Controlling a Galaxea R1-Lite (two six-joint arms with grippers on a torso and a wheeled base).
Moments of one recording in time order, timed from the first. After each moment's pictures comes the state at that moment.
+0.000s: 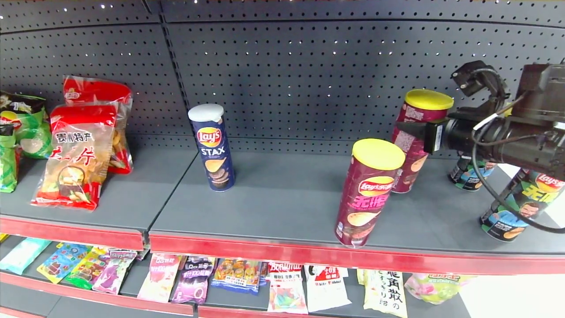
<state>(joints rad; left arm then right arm) -0.33 0.00 -0.17 0.26 0.10 0.00 0.20 1.63 -1.01 -0.44 0.17 -0.15</state>
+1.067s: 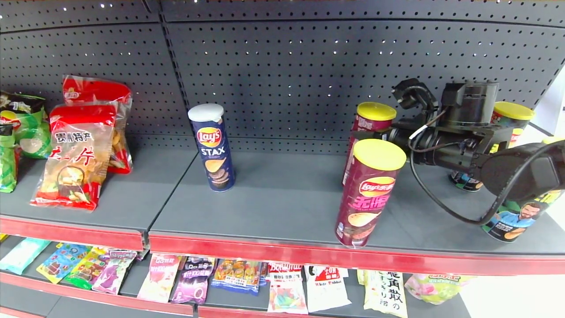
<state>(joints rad) -0.33 0.00 -0.15 0.26 0.10 0.00 0.33 1.83 -1.10 -0.54 0.16 -0.11</state>
